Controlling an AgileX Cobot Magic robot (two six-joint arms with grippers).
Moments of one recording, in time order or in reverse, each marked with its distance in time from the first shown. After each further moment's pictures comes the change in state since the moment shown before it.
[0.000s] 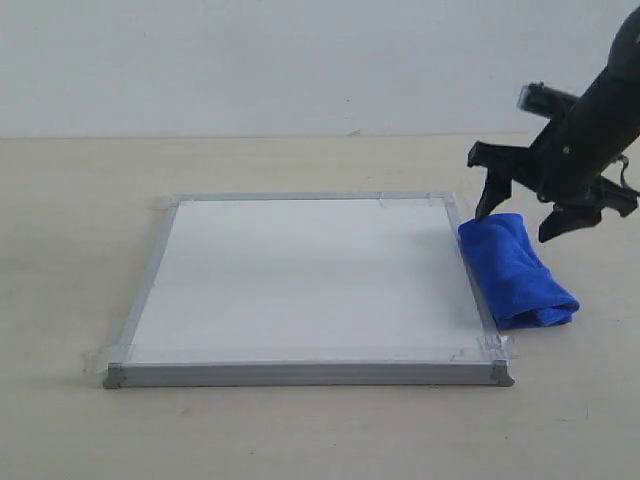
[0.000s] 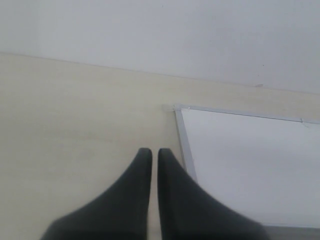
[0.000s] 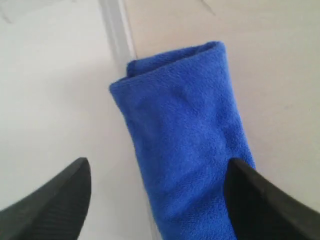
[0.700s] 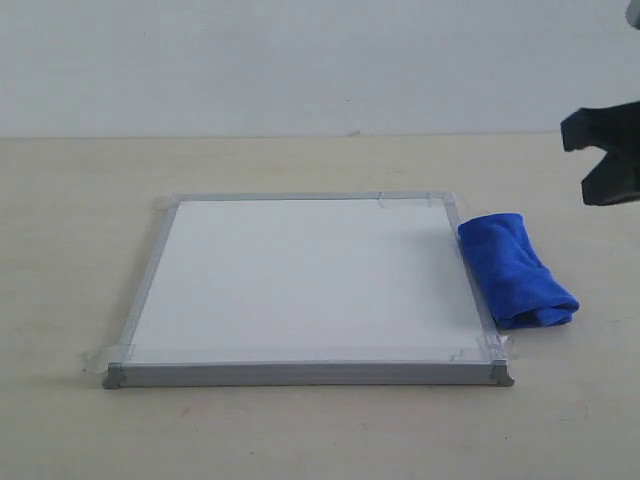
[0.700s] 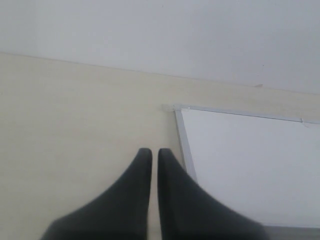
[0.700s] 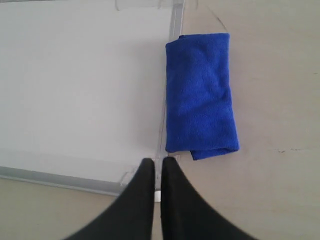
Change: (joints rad) left arm 0.000 0.000 0.000 0.000 0.000 0.000; right arm 0.000 -0.692 0.434 0.013 -0.043 -0.229
